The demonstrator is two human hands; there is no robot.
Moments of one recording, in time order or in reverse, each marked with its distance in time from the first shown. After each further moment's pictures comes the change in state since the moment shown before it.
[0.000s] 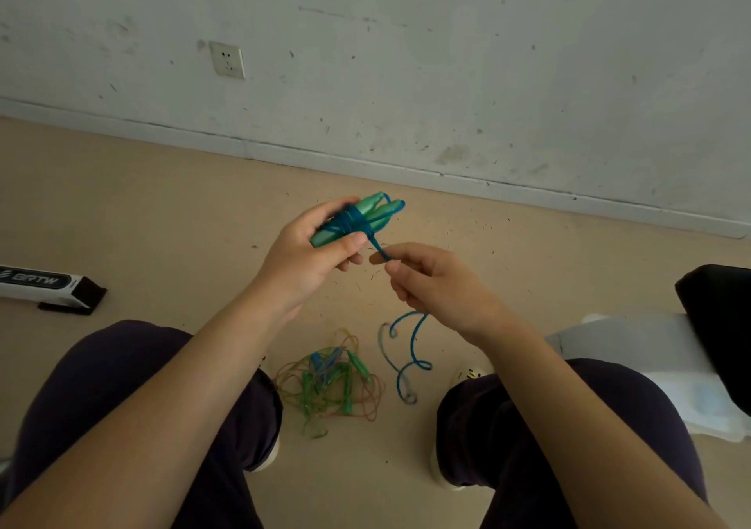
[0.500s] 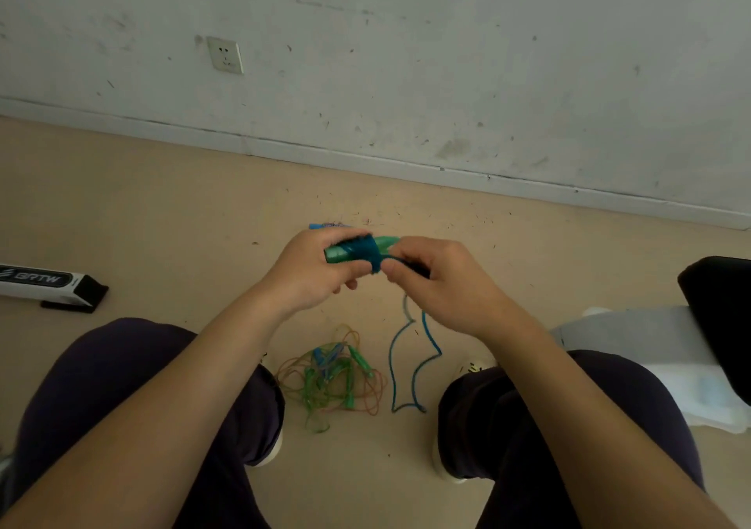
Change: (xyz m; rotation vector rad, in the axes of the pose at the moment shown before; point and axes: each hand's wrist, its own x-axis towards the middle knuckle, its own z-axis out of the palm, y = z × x) left_hand 0.003 -0.011 -0.001 0.462 -0.117 -0.061; right_hand -0.007 -0.015 -0.005 -0.486 0.062 -0.338
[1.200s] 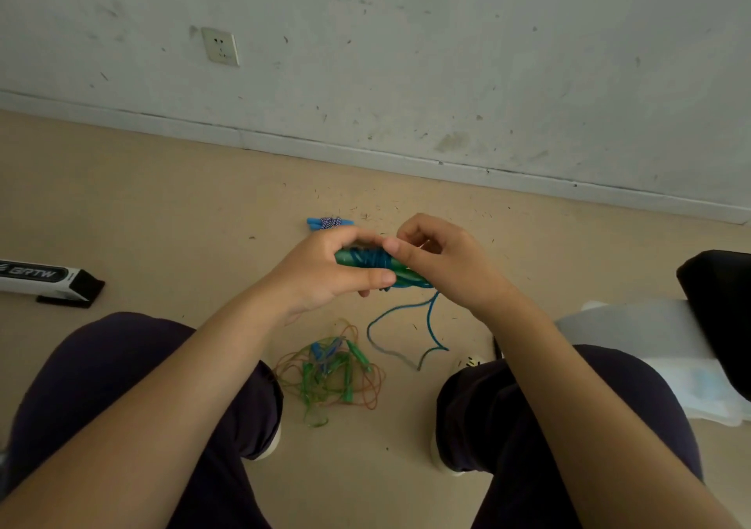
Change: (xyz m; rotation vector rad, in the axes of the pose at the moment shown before) left_hand -0.013 0.014 0.003 -0.218 -0.179 -0.030; right_hand 0.007 0.015 -0.002 0.296 0.054 0.271
